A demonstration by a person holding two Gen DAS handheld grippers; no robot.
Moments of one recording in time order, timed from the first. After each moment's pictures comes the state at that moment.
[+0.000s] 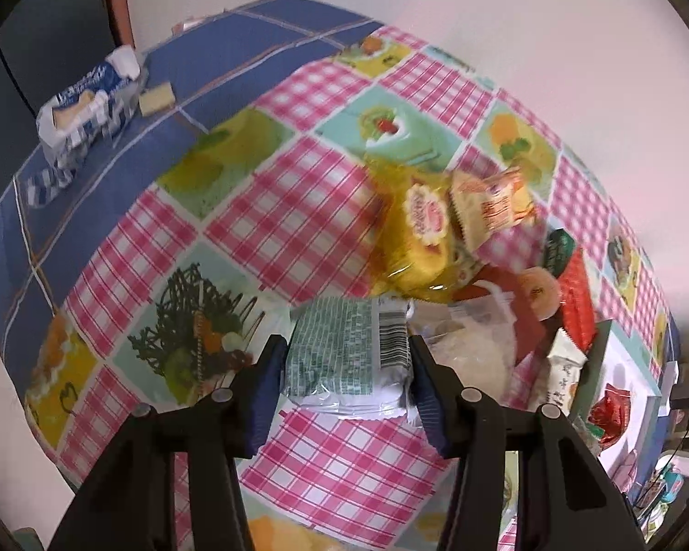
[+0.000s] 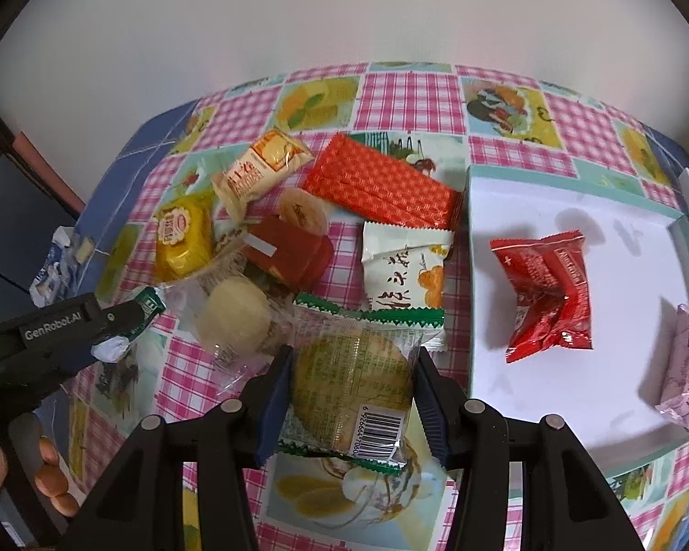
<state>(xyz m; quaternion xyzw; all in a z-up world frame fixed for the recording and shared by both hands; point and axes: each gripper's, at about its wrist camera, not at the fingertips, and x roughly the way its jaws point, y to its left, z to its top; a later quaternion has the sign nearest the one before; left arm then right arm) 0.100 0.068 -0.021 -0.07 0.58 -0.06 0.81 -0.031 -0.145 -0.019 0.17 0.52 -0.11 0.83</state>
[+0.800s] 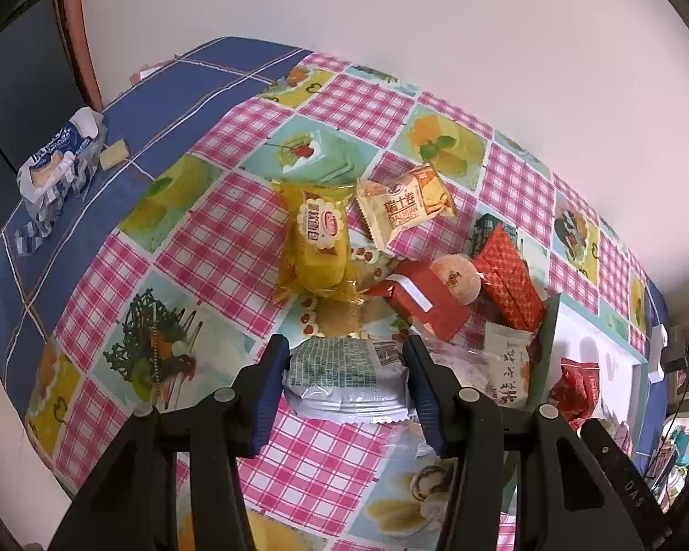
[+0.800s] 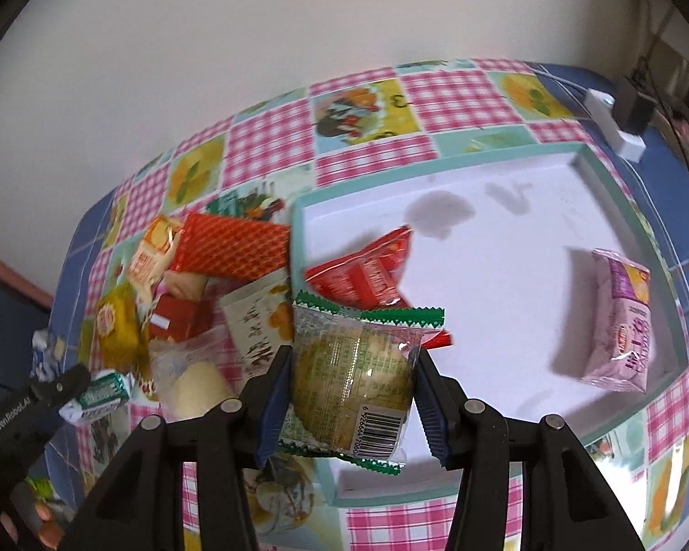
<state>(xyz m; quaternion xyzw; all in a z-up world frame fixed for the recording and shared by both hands) 0.071 0.006 0.008 -0.03 0.54 -0.11 0.83 -0.078 -0.250 -0.011 0.28 0.48 -0.22 0.81</state>
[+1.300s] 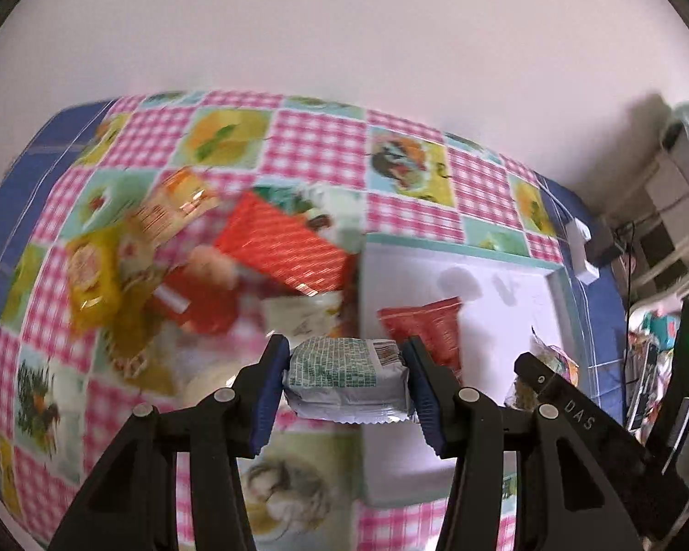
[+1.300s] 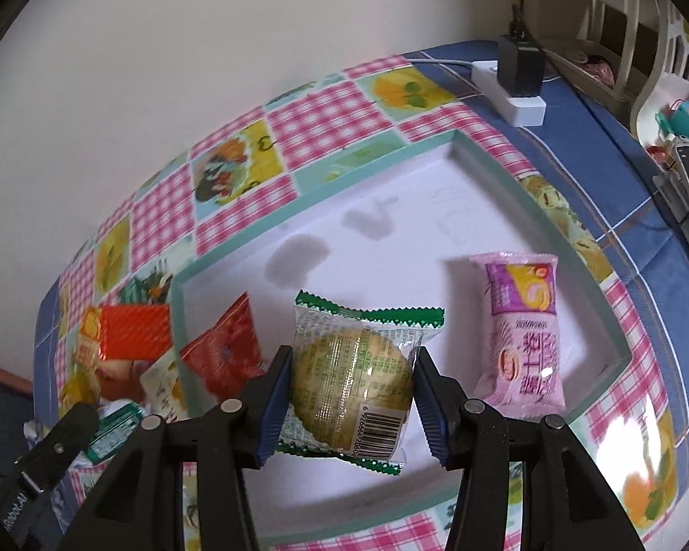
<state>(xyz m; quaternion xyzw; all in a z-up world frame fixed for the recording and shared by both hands) 0.017 -0.140 0.017 0.06 0.51 -0.30 0.80 -0.117 -0.324 -0.019 0.33 0.44 -0.31 0.77</state>
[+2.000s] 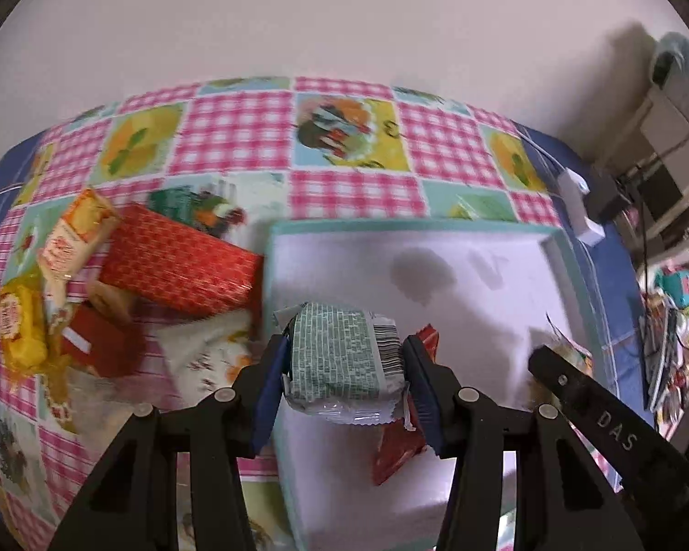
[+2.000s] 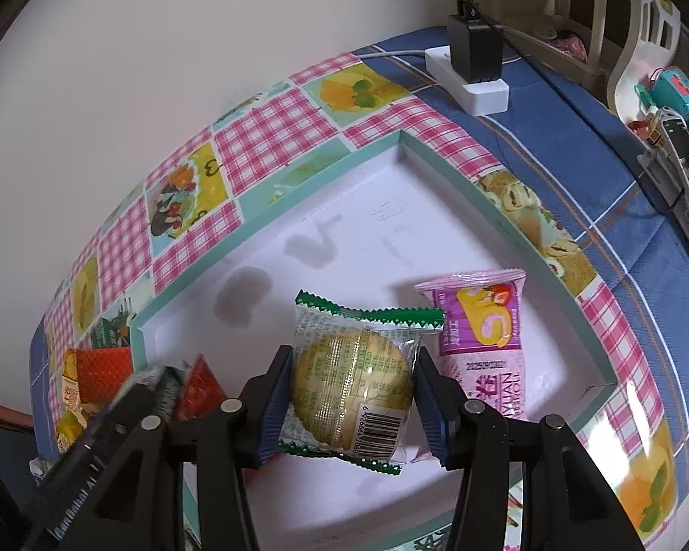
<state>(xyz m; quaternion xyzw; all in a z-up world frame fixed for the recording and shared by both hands) 0.007 -0.210 -0.028 0.12 0.52 -0.34 0.77 -0.132 -0.361 -0.034 0.36 0.44 -0.35 0.75</state>
